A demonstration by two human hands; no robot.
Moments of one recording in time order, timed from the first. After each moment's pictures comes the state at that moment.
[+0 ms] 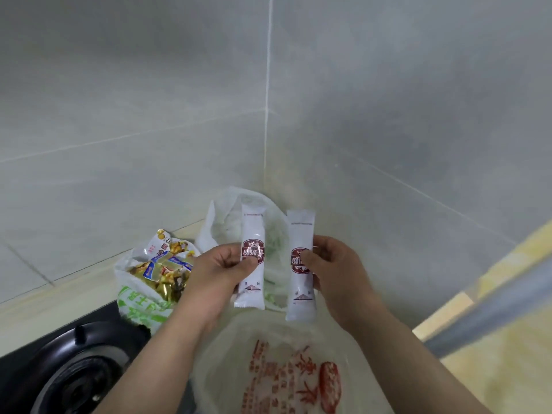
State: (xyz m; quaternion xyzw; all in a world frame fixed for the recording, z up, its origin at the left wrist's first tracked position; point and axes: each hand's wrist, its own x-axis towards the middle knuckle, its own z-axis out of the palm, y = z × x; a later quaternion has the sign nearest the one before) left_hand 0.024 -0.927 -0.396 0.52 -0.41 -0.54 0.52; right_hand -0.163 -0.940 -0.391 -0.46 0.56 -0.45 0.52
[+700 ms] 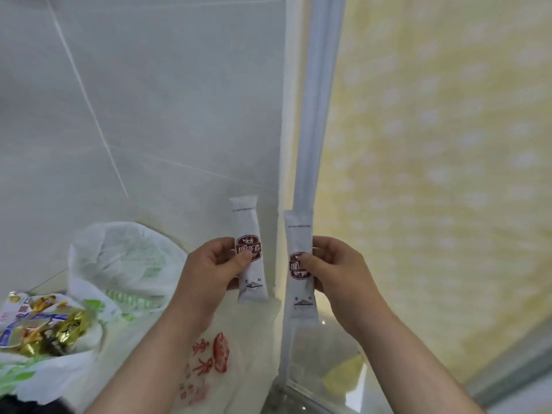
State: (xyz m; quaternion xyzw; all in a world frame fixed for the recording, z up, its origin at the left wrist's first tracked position) left_hand -0.168 -0.808 -0.336 0.38 -0.55 -0.60 0.43; right_hand -0.348 -0.727 -0.340 -0.36 0.60 -0.61 0.38
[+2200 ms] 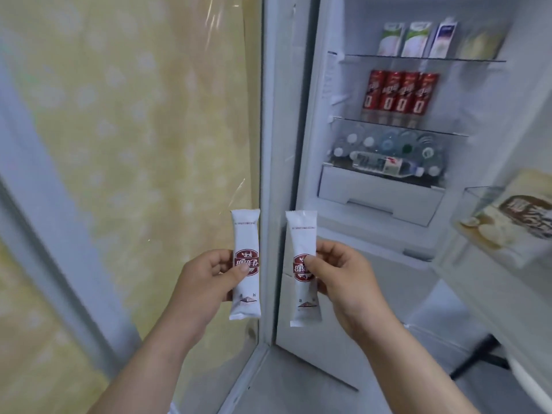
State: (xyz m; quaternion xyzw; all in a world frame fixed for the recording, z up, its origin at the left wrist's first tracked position) left_hand -0.635 -0.420 -0.317 -0.10 -0.70 -0.70 -0.10; right_hand -0.564 -0.232 -0.307 0.14 0.64 -0.73 -0.17
